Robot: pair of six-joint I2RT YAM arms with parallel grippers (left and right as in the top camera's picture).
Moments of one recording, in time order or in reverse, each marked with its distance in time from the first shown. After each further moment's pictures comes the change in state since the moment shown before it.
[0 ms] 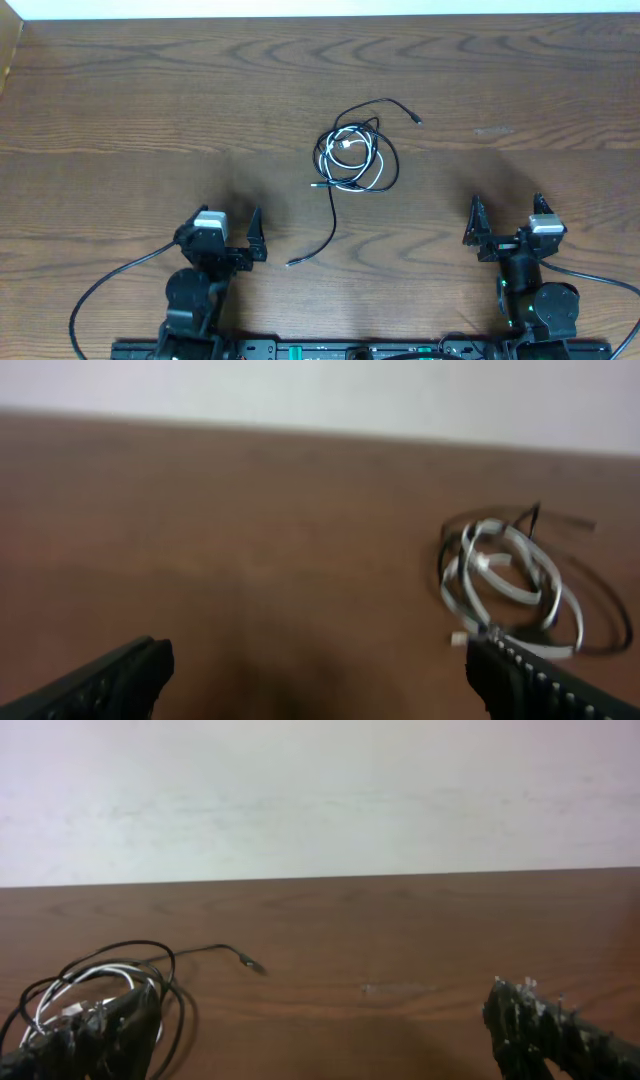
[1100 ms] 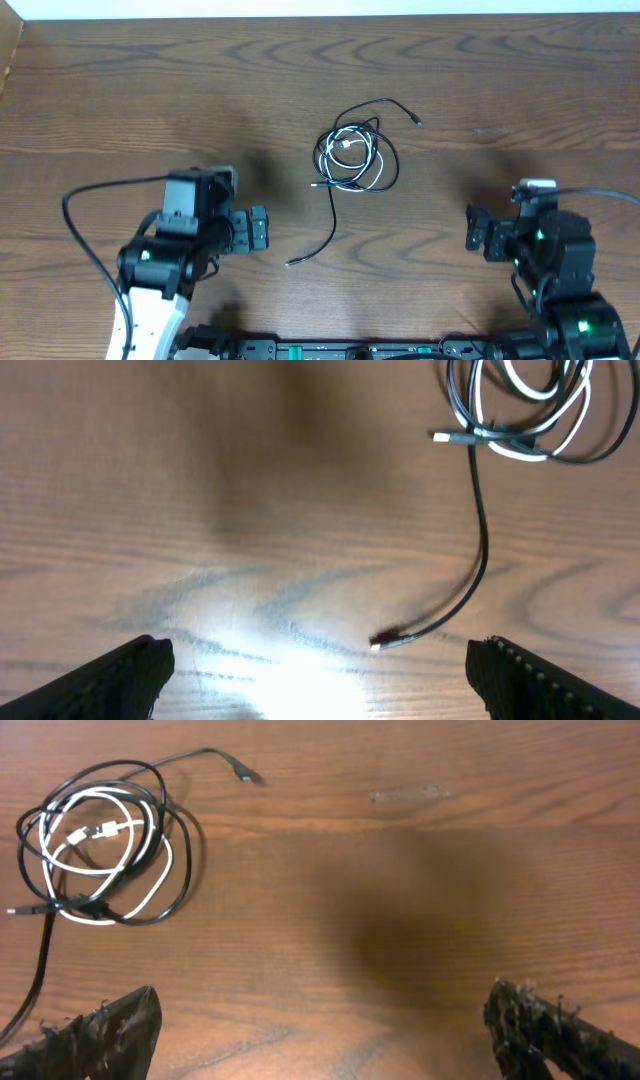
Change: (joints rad) left arm 0.000 0.840 0.790 -0.789 0.114 -0.066; right arm 0.000 0.587 0.579 -0.671 -0.047 0.061
